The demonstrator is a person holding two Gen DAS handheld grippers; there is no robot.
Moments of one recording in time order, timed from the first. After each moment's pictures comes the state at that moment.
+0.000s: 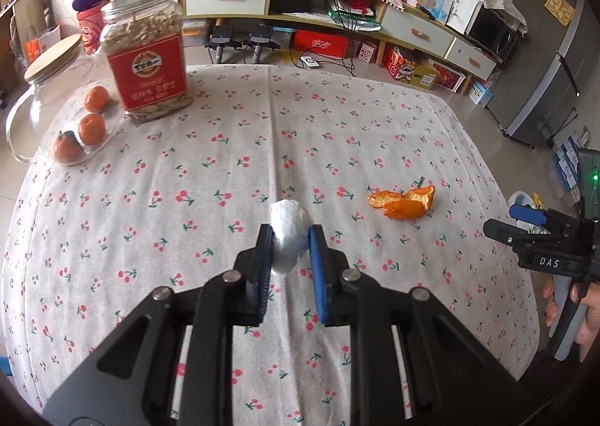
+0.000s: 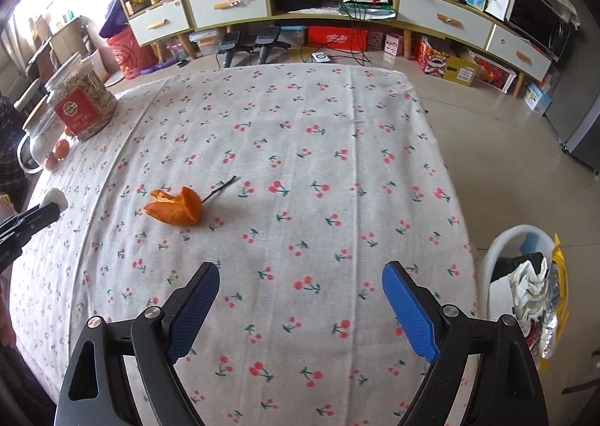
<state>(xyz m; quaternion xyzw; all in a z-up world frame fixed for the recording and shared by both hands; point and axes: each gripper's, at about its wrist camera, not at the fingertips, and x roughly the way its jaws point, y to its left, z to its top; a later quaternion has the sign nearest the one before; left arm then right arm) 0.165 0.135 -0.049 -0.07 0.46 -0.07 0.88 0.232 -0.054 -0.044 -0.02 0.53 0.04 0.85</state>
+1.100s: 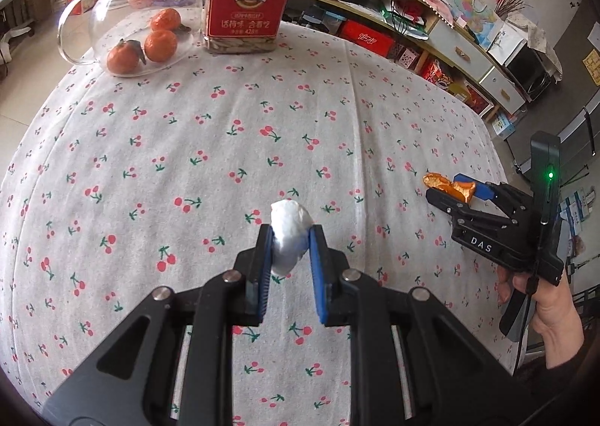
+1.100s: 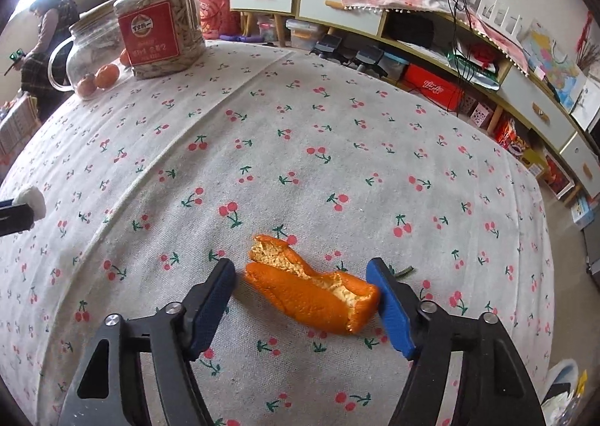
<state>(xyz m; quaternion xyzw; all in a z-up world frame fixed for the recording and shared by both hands) 0.139 0.194 -0.081 -0.15 0.50 -0.02 0.85 0.281 0.070 -0.101 -0.15 0.48 0.16 0.85</state>
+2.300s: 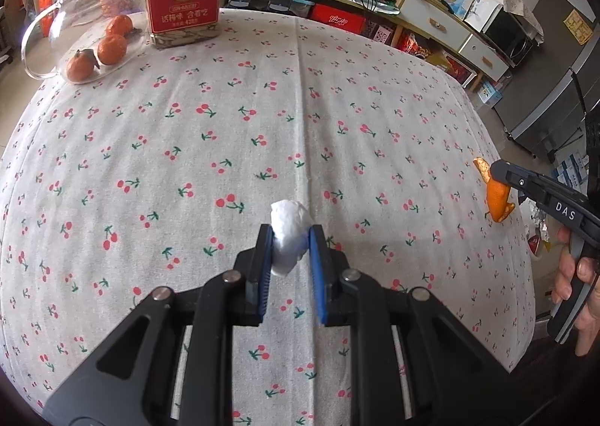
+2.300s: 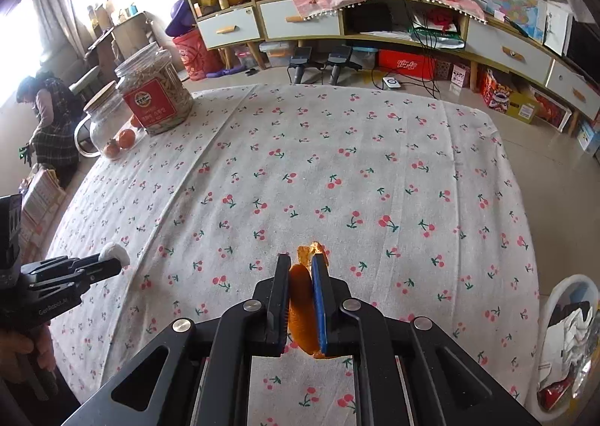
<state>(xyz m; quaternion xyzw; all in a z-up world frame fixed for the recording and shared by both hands) 0.137 0.149 -0.082 -0.11 0.50 -0.06 0.85 0.228 -0.014 -0.037 -0.01 0.48 0.15 0.86</state>
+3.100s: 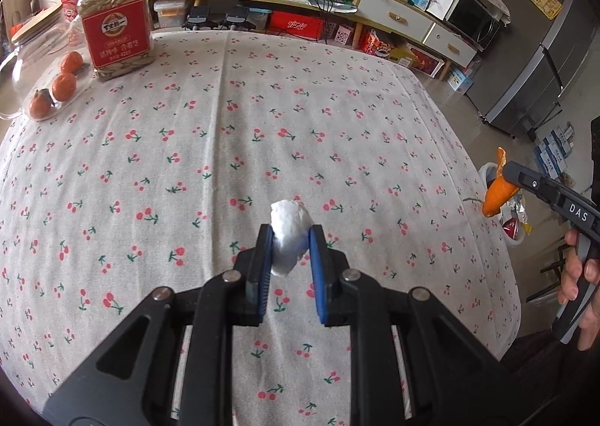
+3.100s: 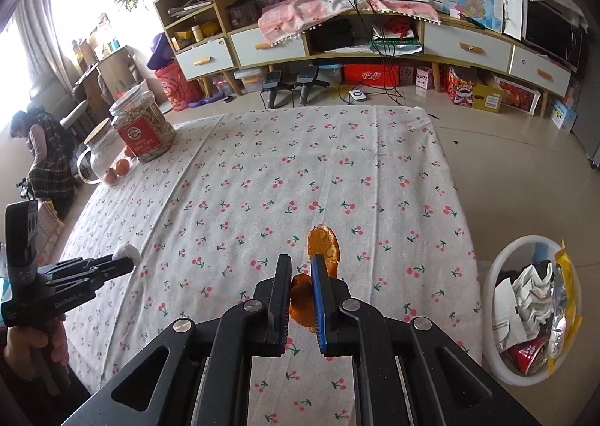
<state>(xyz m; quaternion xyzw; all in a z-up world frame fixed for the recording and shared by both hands) 0.128 0.084 -0.065 -0.08 0.48 -0.11 0.86 0.179 -0.086 -0.001 0.03 0.45 0.11 0.89</state>
